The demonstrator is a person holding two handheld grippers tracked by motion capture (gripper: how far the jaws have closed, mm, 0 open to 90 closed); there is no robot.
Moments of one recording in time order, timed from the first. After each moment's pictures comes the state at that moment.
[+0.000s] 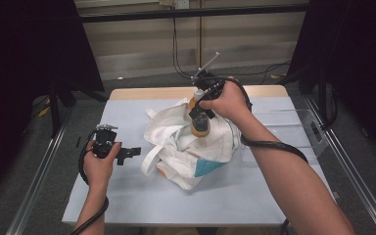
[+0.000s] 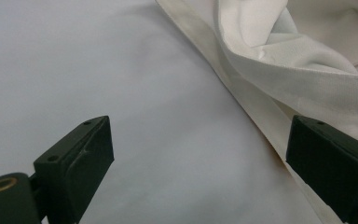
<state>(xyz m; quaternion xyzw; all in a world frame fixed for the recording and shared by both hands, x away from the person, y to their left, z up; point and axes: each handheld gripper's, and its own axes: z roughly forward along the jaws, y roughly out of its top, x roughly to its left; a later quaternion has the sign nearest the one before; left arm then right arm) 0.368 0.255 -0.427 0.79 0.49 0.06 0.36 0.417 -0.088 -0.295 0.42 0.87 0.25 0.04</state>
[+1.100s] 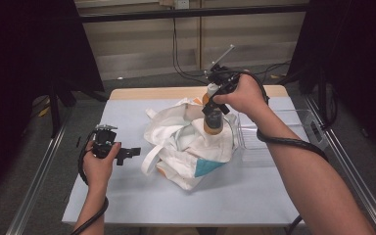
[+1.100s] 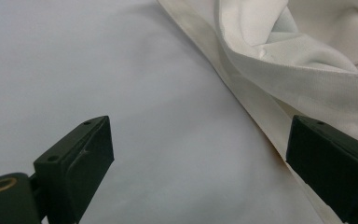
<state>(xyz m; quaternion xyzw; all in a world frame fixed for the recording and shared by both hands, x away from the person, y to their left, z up) 0.367 0.256 -0.427 0.79 0.49 0.06 0.36 0.410 -0.119 -0.274 0.43 0.87 0.23 0.05</state>
